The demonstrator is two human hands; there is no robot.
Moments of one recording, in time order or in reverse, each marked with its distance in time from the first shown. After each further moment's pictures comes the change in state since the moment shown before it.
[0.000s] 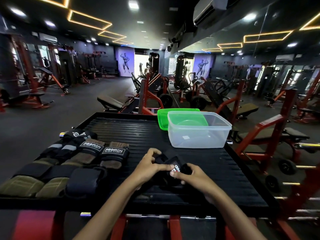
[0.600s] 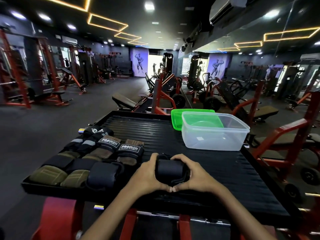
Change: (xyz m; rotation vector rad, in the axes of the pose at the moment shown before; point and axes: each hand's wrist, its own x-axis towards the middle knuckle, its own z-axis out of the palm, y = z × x) left_hand -0.045 0.000 -0.036 0.555 0.014 0.173; right_hand 0.030 -0.004 0.015 -0.416 -0.208 -0.446
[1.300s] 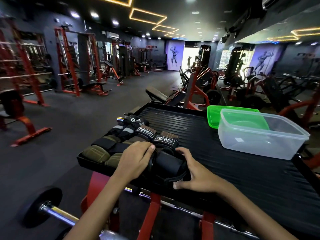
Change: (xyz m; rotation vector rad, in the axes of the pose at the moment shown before) left_hand -0.046 -0.071 -0.074 0.368 0.512 0.038; right_hand 0.044 -0.047 0.063 -0.067 -0.289 -0.073
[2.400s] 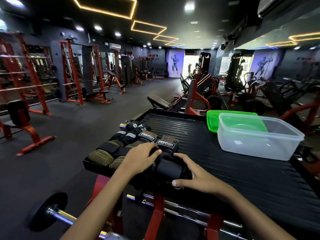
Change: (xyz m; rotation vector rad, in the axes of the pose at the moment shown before) left_hand 0.016 0.012 -0.013 0.068 -0.242 -0.036; right_hand -0.013 -0.013 0.005 0.119 0.082 -0.053
